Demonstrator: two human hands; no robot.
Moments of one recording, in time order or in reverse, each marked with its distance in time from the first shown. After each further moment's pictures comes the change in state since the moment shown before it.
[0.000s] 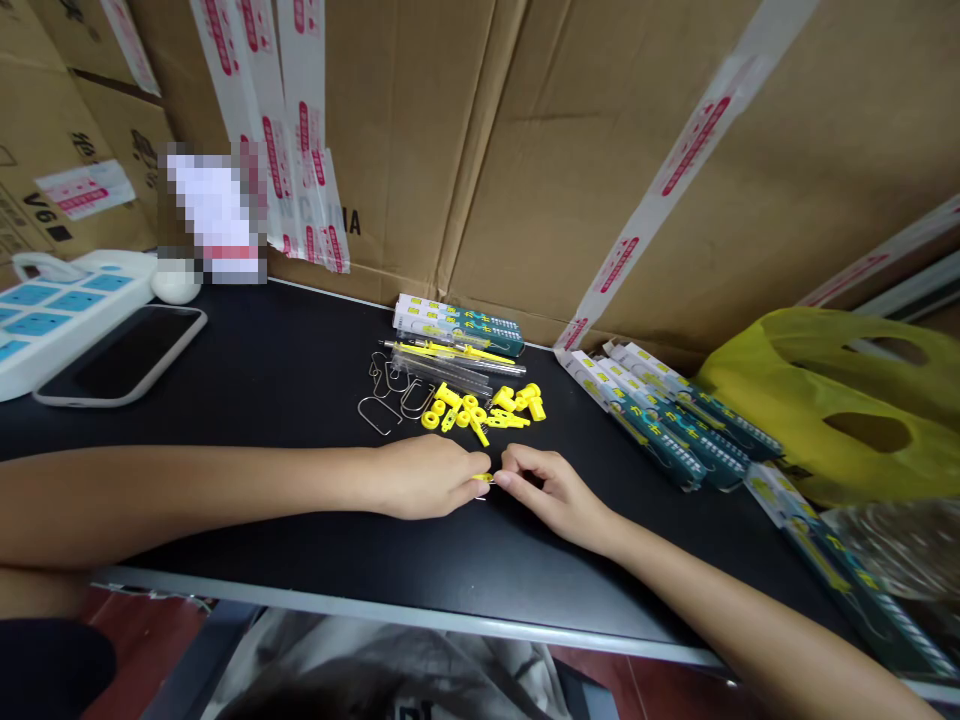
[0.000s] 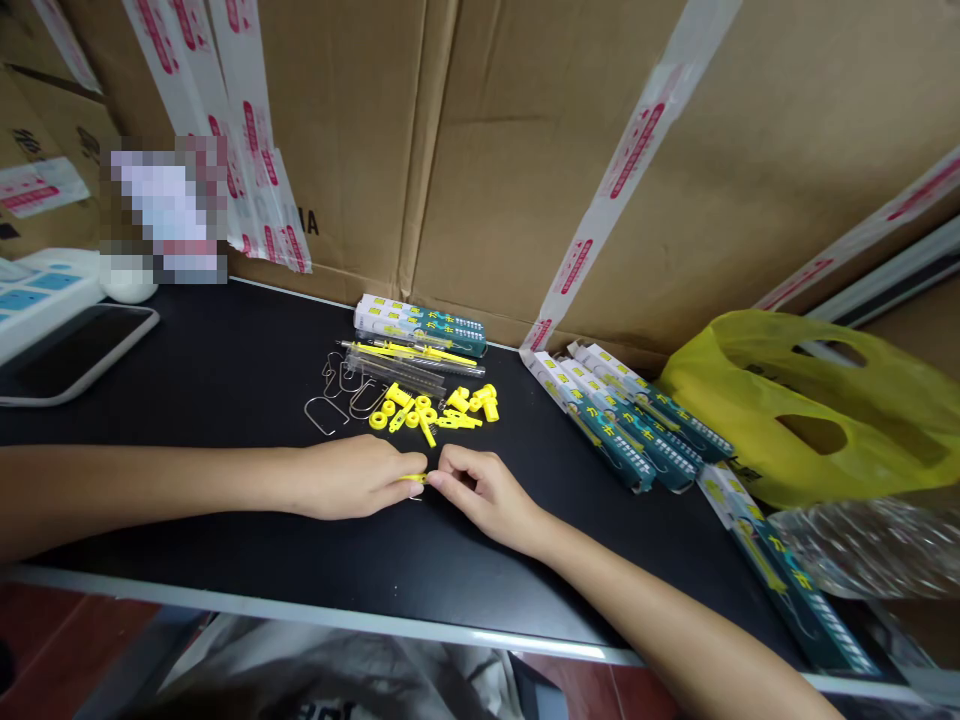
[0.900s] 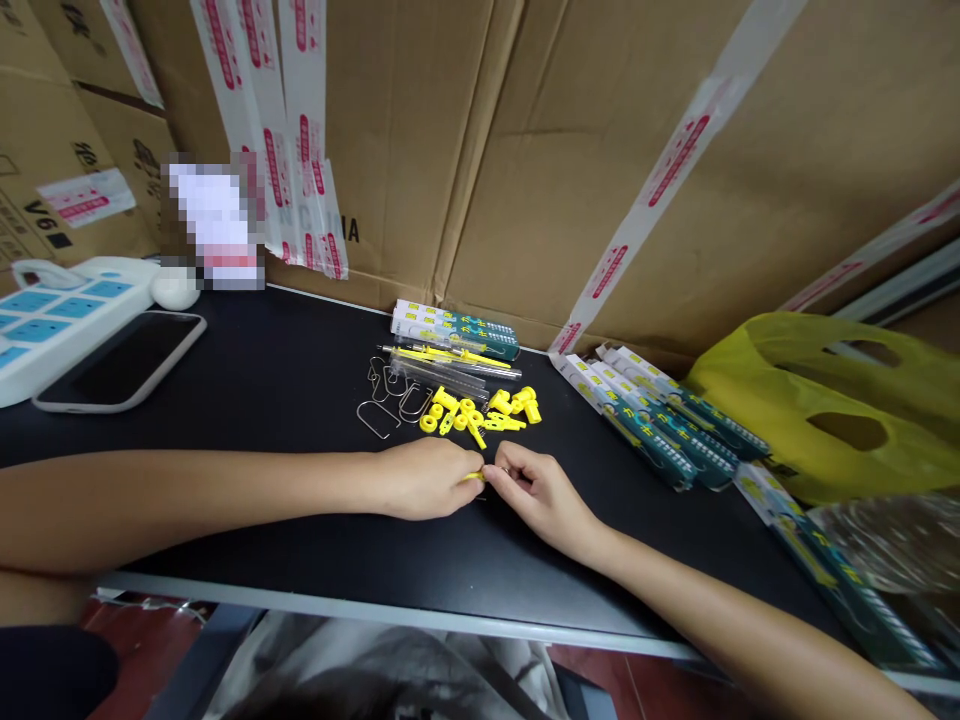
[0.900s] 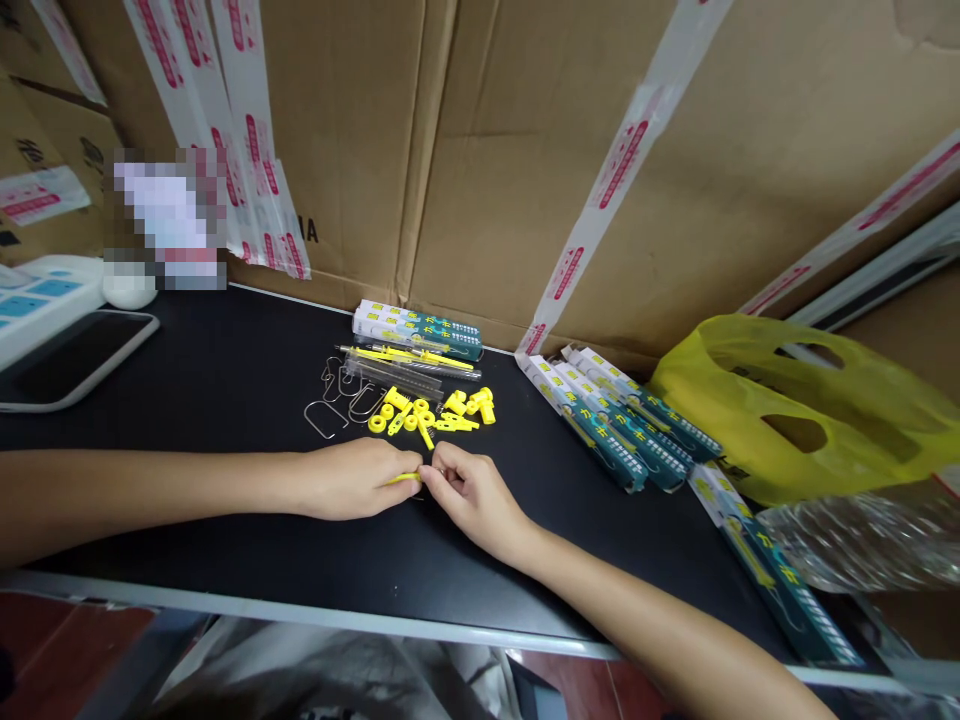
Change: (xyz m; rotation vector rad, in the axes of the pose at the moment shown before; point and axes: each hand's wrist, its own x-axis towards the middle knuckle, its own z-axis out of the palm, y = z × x) left_hand 0.003 -0.002 0.005 -0.099 0.056 -0.034; right_hand 0.003 -0.012 0.013 -0.076 0.131 0.047
